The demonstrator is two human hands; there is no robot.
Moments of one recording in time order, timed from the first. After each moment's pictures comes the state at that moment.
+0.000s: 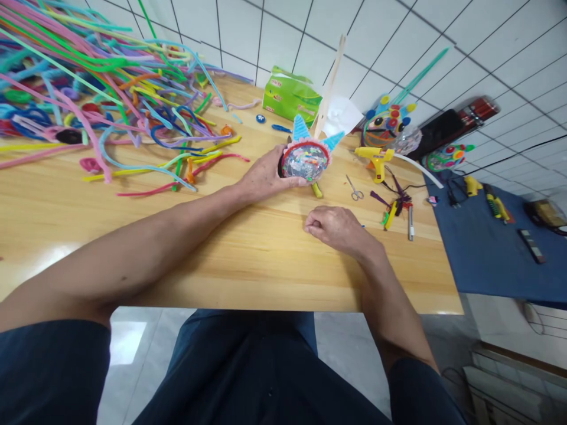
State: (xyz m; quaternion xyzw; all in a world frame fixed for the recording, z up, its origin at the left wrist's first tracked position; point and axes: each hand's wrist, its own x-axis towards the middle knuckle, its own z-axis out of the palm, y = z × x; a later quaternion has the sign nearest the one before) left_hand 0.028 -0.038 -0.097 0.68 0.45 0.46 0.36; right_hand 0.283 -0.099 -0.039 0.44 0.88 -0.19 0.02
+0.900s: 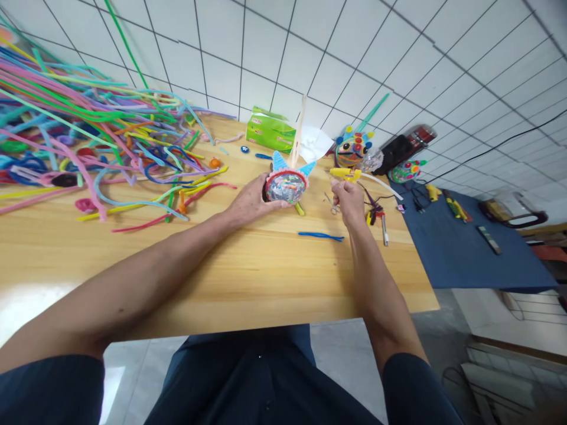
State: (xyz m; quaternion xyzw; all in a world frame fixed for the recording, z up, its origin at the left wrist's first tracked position) left_hand 0.033 -0.041 -0.094 0.66 0.47 0.46 0.37; right_hand 0.338 0.004 -0.051 0.61 0.60 -0.27 -0.44
